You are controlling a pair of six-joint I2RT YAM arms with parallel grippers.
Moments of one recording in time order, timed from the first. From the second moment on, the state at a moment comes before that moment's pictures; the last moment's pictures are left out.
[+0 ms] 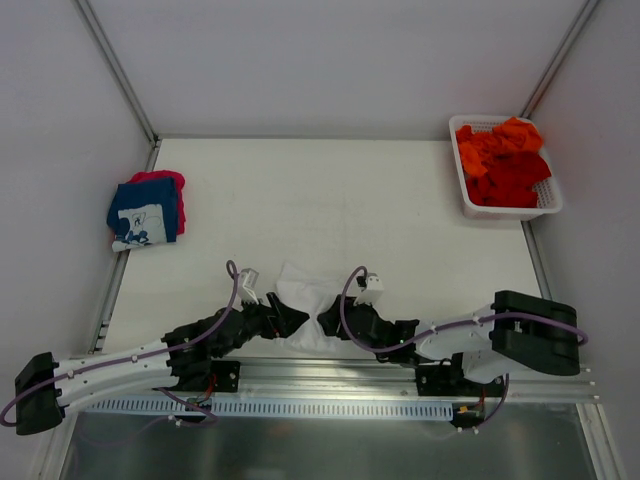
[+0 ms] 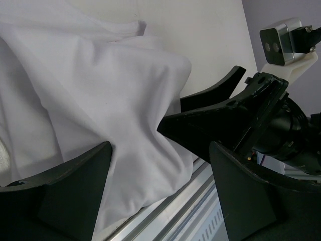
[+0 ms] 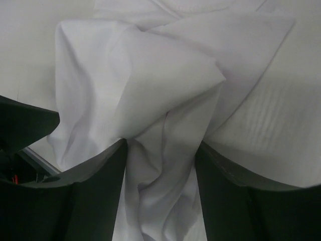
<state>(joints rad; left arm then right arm) -1.15 0.45 0.05 0.07 -0.31 -0.99 1.35 1.39 0.34 0.39 0.56 1.10</state>
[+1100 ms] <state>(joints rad) -1.14 0.57 0.05 -0.06 -0.32 -1.01 1.38 1.11 0.35 -0.08 0.62 1.08</state>
